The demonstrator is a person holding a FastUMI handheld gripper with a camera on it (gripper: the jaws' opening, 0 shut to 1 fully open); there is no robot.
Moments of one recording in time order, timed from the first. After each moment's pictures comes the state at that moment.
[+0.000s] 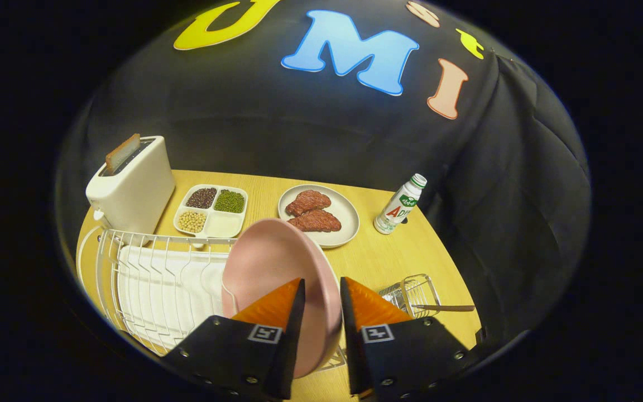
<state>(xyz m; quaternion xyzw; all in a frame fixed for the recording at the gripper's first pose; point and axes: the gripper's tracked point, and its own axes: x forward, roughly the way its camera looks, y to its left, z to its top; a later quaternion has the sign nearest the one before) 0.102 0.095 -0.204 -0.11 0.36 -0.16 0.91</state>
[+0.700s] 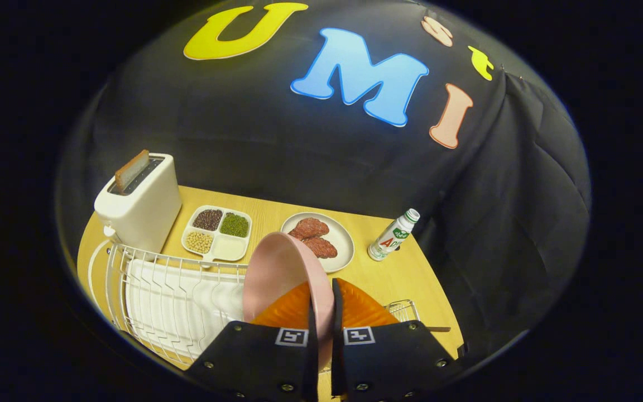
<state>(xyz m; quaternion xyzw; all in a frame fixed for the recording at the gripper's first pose) 0.116 0.102 -0.136 -0.14 0.32 -0.15 0.92</state>
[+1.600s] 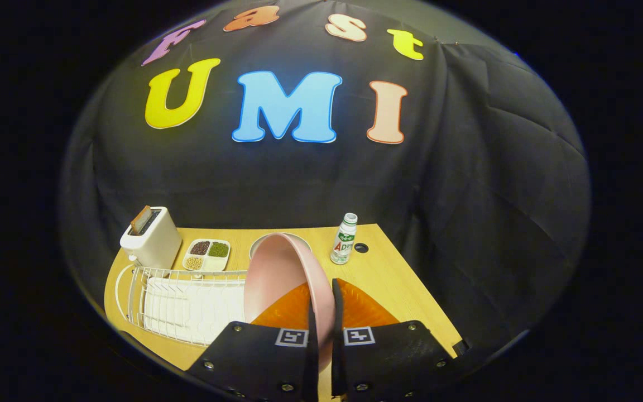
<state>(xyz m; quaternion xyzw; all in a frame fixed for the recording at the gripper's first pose) 0.005 -0.035 -0.061 -0.03 0.26 -0.14 0.96</state>
